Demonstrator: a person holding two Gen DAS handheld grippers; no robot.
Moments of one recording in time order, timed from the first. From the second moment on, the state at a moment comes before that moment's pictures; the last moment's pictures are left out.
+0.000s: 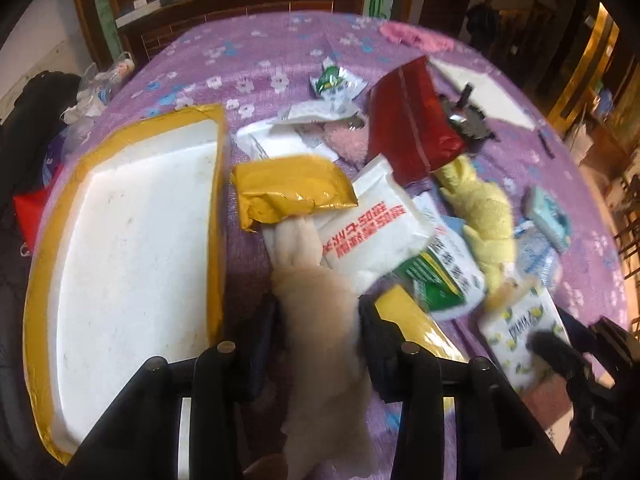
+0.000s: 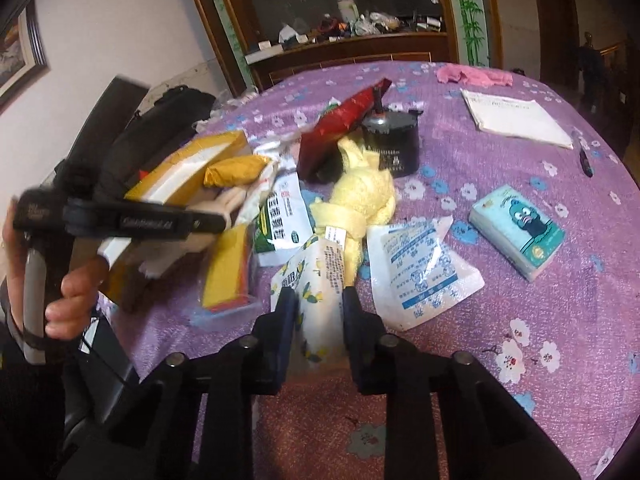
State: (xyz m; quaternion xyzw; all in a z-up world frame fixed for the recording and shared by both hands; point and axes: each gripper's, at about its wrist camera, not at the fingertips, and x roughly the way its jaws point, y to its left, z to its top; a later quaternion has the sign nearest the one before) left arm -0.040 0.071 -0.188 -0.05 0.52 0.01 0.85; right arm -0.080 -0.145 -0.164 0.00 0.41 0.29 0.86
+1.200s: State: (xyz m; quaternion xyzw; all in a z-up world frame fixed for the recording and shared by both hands) left arm -0.142 0.221 -0.183 -0.16 0.44 0.16 0.87; right arm -0.073 0.098 -0.159 -0.06 0.44 0.41 0.80
